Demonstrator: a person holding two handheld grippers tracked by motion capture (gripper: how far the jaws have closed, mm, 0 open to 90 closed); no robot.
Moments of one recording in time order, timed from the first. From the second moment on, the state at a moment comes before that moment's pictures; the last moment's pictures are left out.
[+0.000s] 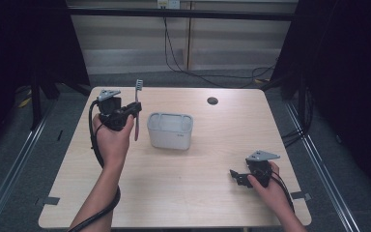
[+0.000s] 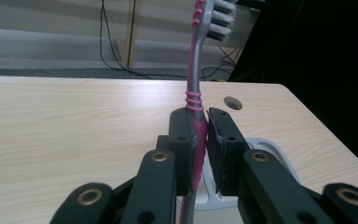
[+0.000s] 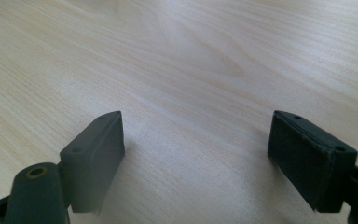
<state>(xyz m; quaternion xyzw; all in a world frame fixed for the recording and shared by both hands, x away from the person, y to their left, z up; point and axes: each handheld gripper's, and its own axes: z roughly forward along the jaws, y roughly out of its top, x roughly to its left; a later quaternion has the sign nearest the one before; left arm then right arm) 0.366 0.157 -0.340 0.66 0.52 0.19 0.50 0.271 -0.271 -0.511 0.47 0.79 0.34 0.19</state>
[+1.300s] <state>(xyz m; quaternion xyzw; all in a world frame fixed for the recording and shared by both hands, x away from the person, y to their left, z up) 0.393 0.128 -0.334 0.66 0.51 0.21 0.52 0.271 -0.271 -0.511 0.48 0.79 0.34 0.19</state>
